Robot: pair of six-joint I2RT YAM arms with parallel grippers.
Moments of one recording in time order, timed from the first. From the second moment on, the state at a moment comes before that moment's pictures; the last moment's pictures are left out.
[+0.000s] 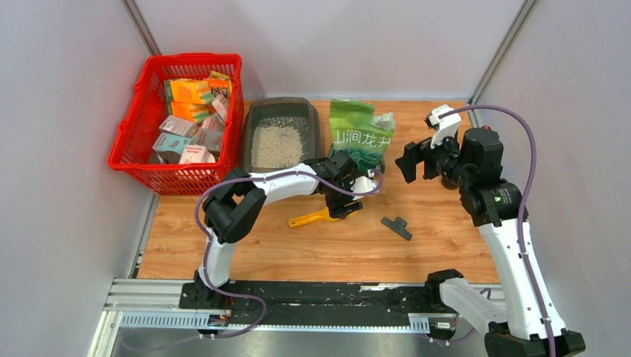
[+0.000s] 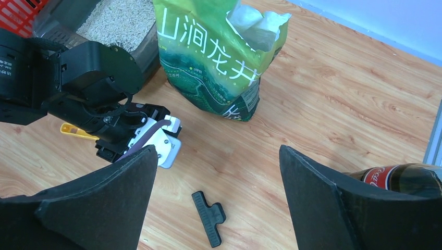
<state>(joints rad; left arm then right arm) -0.87 2.02 1.44 -0.52 0.31 0.52 0.18 0.92 1.20 -0.66 -0.29 -0.14</state>
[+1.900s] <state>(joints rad) -0.58 1.30 1.34 -0.17 0.47 0.03 0.10 1.29 1.31 -0.30 -0.68 -0.27</state>
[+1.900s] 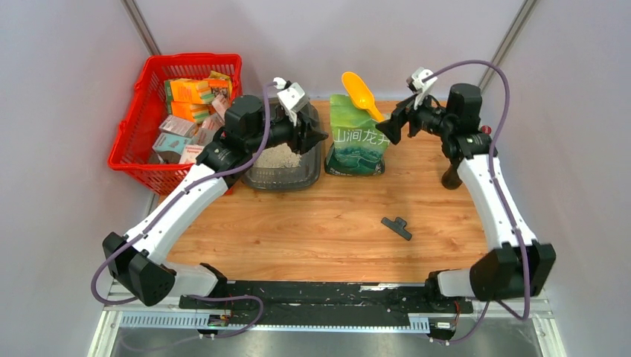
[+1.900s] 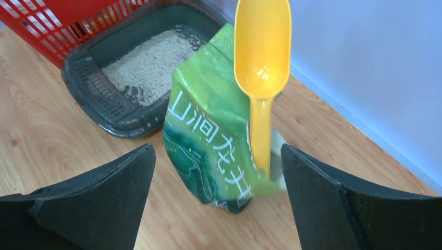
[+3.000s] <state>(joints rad) -0.52 1.46 1.56 -0.35 0.47 0.17 0.13 1.94 1.87 -0.32 -0.78 -0.22</state>
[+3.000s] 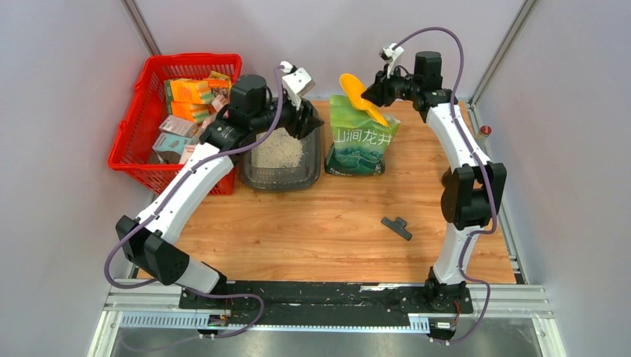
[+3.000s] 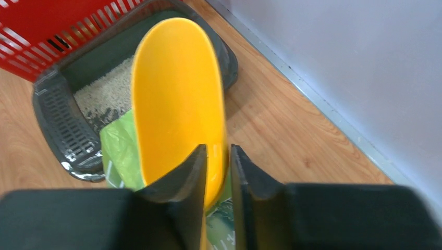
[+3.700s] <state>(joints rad) -0.52 1.43 1.74 -0.45 0.52 0.64 0.45 1.43 1.64 -0.28 -0.55 -0.71</state>
